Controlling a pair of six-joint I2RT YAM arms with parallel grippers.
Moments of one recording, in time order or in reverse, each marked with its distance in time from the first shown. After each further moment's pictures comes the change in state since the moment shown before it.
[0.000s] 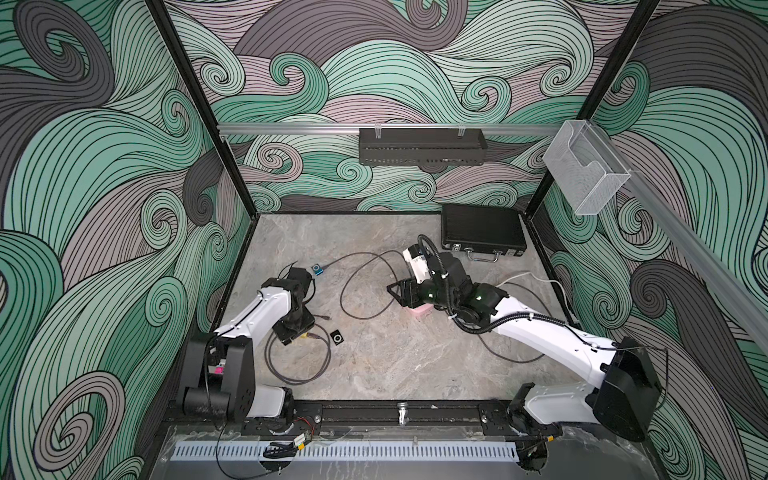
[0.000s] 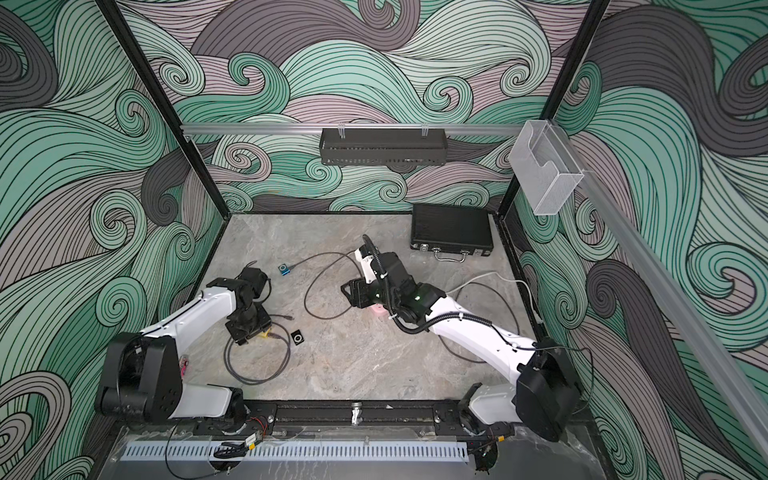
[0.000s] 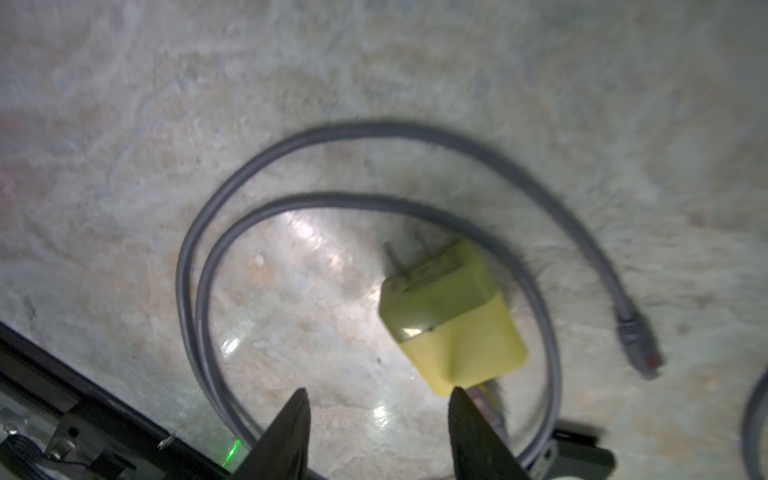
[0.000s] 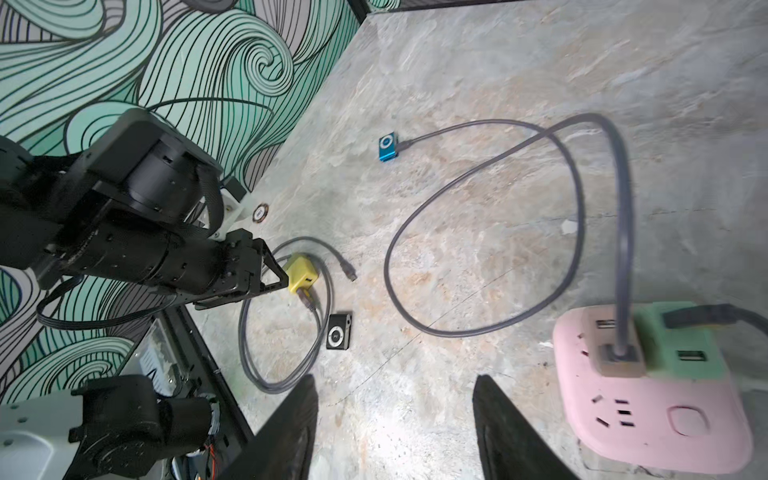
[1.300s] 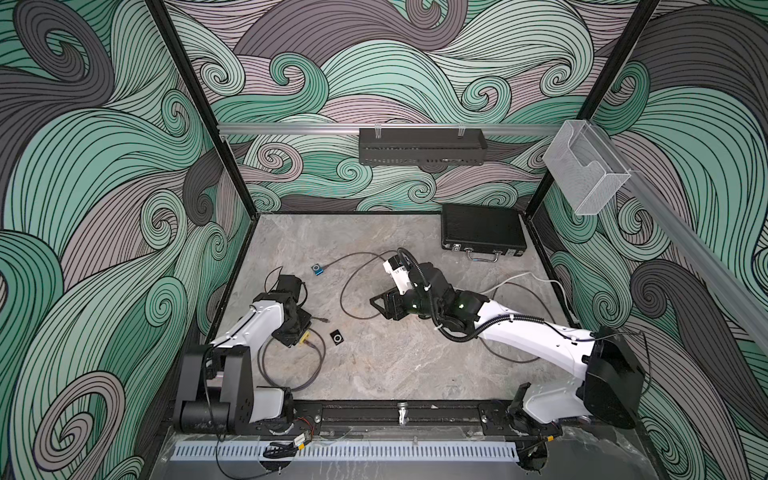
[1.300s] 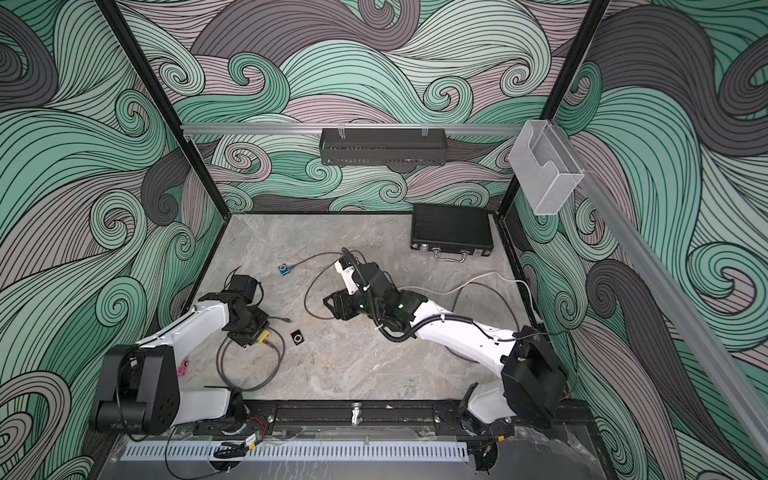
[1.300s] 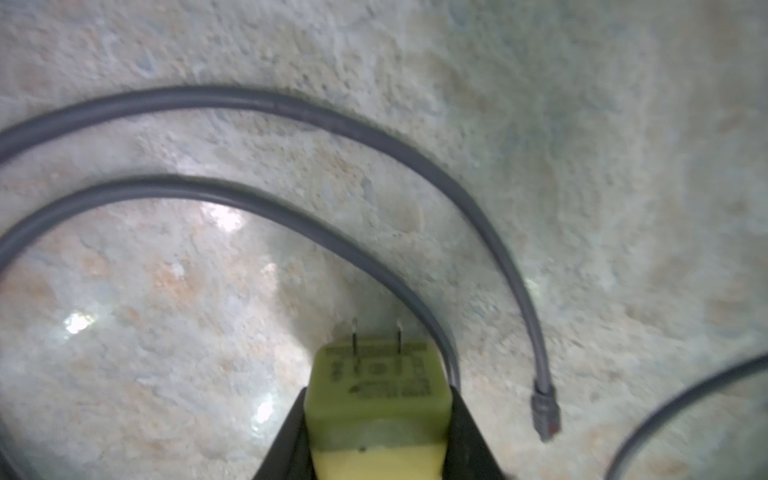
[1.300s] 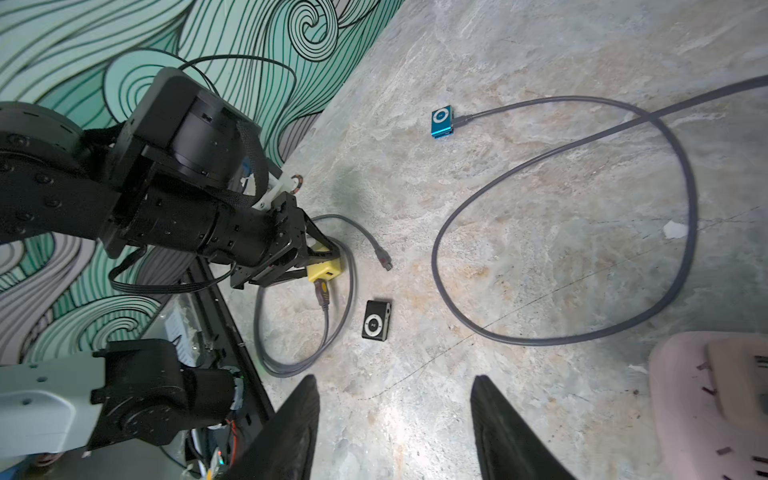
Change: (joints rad) left arm 0.091 -0.083 -0.112 0.248 0.161 -0.179; right arm 0.099 0.057 -0.037 0.128 -0.021 0.035
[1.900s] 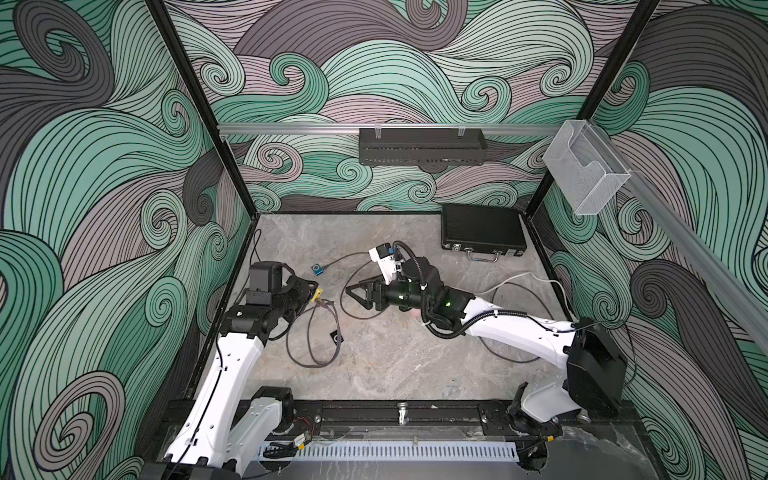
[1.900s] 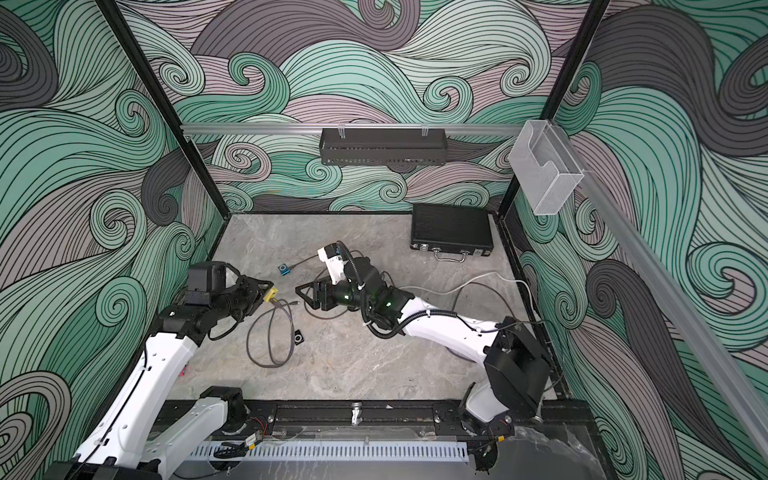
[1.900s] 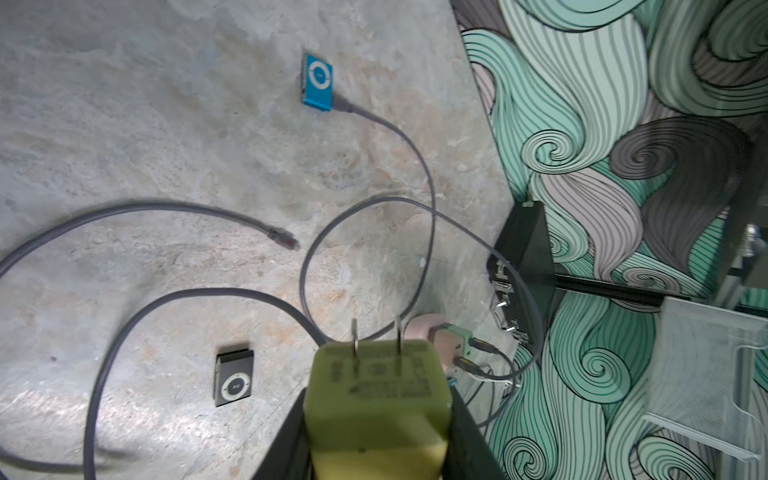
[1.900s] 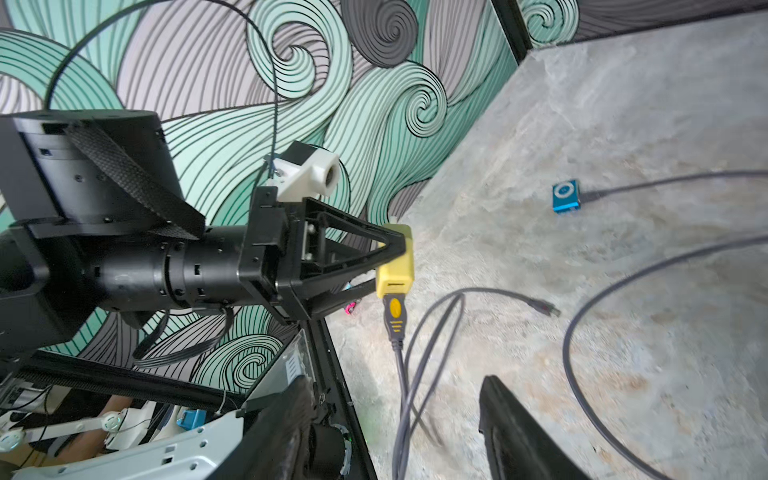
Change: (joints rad) left arm -0.034 -0.391 0.193 0.062 0.265 0.045; right arm 0.046 0.108 0.129 0.288 -0.114 0.129
